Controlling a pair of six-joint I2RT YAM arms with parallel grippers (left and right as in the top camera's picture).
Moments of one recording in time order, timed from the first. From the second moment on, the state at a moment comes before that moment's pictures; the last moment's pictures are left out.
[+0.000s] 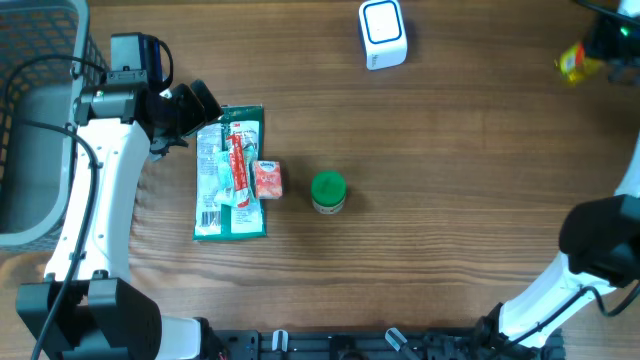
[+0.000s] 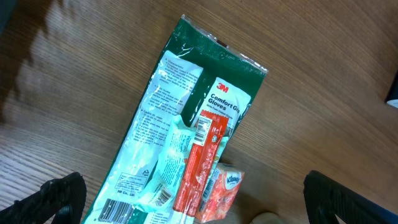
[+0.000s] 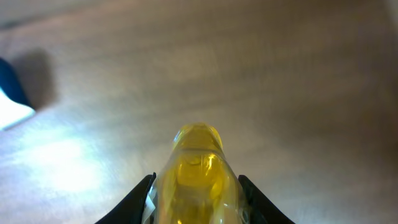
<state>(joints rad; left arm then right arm) 0.04 1.60 1.44 -1.01 0.08 -0.54 -0.39 2.00 2.17 -1.21 -0.08 -0.10</state>
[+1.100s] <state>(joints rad) 0.04 1.60 1.44 -1.01 0.08 -0.54 -0.39 1.66 1.84 -1.14 -0.19 0.01</state>
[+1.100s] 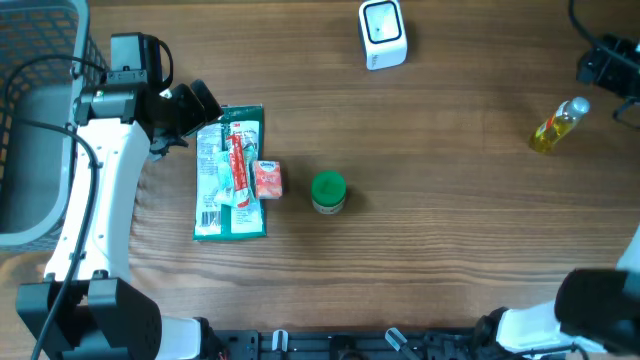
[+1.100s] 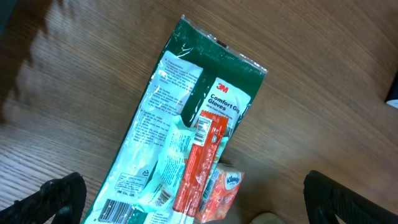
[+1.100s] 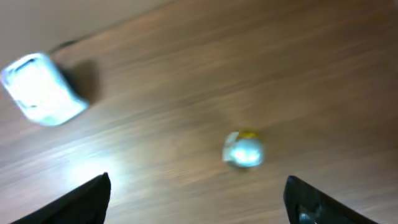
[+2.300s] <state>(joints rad) 0.04 1.60 1.44 -1.01 0.08 -0.54 0.73 1.71 1.22 -0.57 -0.01 0.74</state>
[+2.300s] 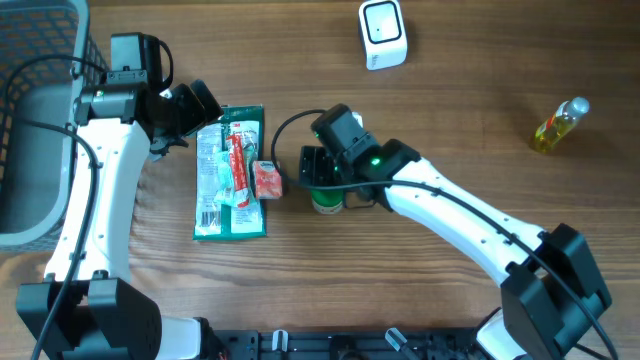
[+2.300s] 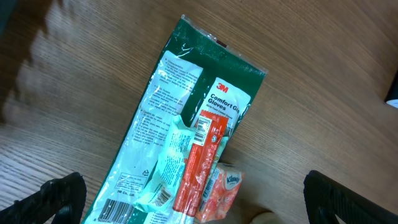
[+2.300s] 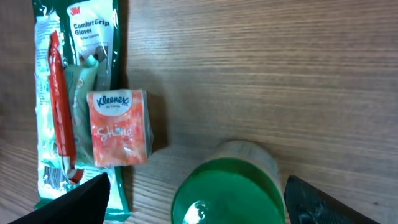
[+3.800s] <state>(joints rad) 0.04 1.60 1.44 -1.01 0.08 -0.54 0.59 1.75 1.22 -0.92 -0.14 0.69</state>
